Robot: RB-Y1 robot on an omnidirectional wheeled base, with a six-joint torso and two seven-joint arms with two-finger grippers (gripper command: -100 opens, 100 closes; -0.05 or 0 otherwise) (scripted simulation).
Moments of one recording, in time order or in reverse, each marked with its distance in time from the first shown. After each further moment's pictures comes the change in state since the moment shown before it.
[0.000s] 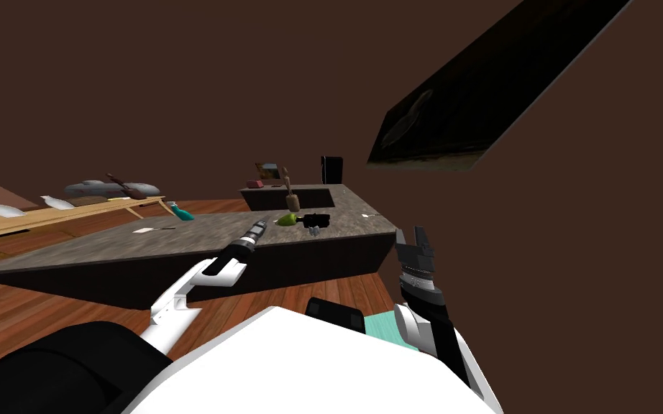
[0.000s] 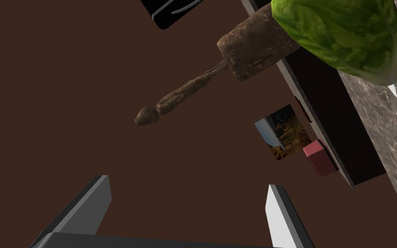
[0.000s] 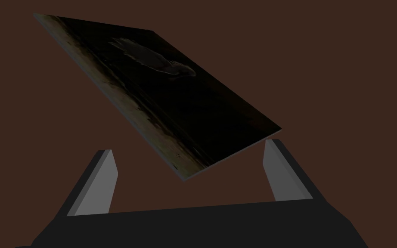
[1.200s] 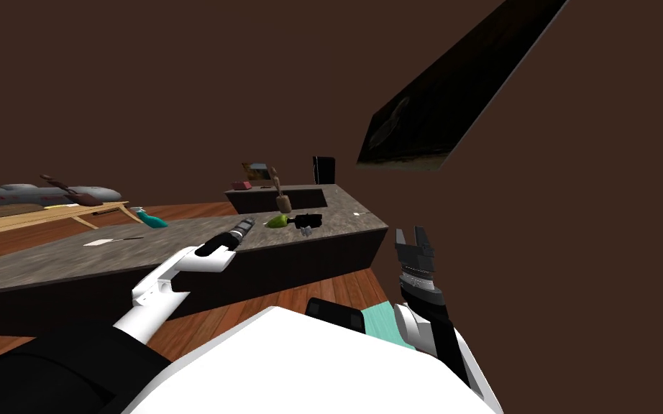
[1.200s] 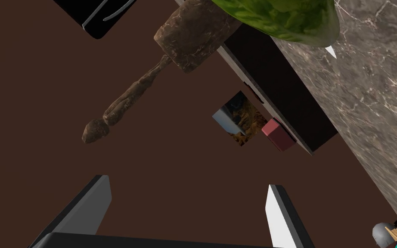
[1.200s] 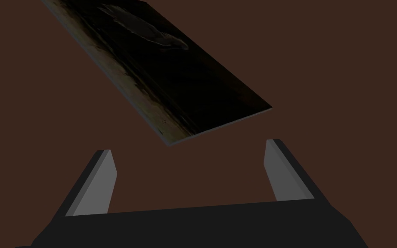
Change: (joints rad) left arm -0.061 0.149 0.120 0.085 0.077 0.325 -0.077; right arm 0.000 0.000 0.000 0.000 0.000 0.000 0.000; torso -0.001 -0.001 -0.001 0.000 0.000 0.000
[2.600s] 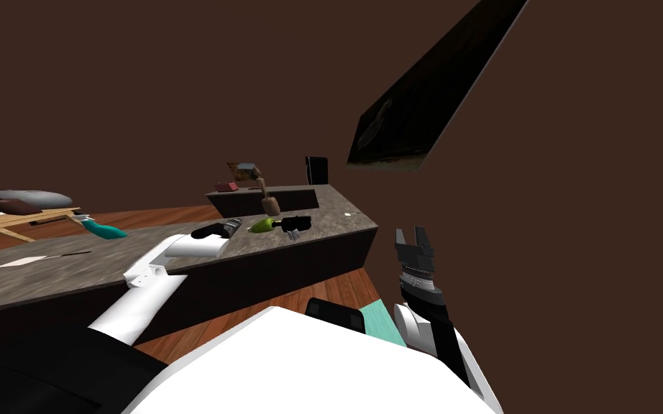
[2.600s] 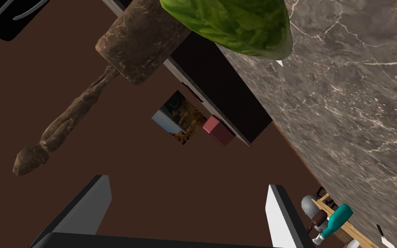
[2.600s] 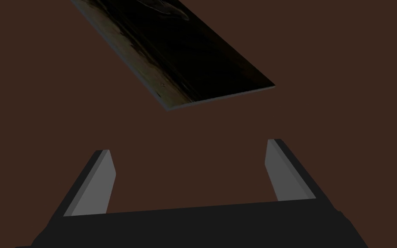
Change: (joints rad) left arm -0.106 0.083 0.094 0.096 0.051 0.363 -0.035; right arm 0.000 0.000 0.000 0.000 0.000 0.000 0.000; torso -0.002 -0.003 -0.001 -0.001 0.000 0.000
